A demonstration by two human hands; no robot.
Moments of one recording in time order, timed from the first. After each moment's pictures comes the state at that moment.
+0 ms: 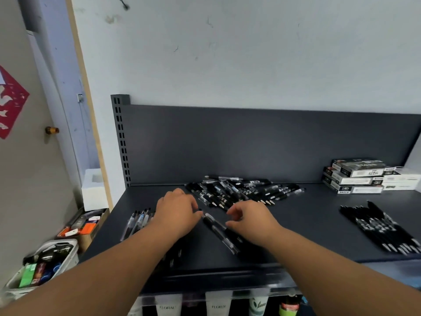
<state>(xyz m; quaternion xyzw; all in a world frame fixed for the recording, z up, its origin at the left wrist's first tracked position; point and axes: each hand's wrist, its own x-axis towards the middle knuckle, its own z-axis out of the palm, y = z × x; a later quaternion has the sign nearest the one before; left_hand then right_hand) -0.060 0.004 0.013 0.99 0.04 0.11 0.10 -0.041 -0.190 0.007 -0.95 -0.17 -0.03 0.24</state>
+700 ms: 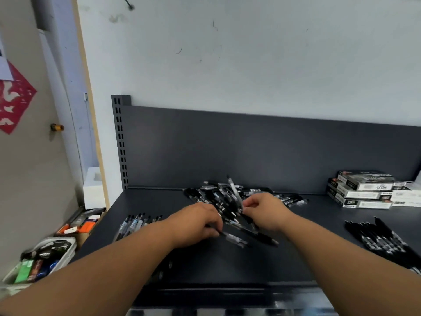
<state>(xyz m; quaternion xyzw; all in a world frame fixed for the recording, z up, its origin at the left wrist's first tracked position) -0.038 -0.014 0.015 0.96 -0.26 0.03 0.13 -0.001 -0.216 0.036 -0.94 -0.10 0.01 0.32</state>
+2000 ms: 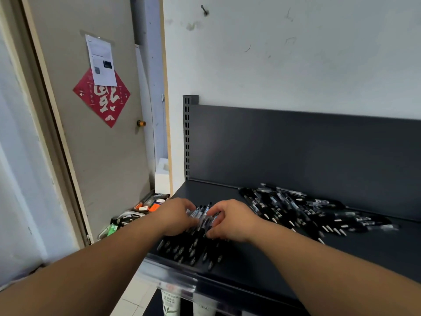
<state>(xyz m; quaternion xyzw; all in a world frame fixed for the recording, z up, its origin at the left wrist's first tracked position) -0.100 0.088 0.013 0.96 0.20 0.01 0.19 -0.026 -0.071 0.018 -0.87 -0.36 0.16 0.29</state>
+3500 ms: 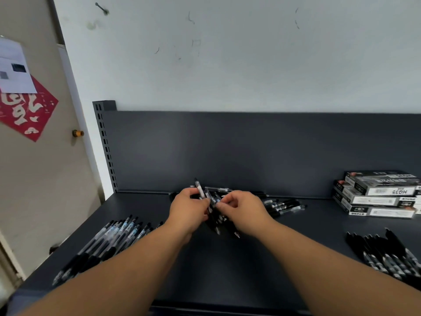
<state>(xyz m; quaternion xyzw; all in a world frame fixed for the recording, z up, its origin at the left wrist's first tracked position) 0.006 -0.099 0.018 0.72 0.19 0.15 0.66 0.048 -0.236 0.018 -0.89 -0.21 -0.02 0.39</state>
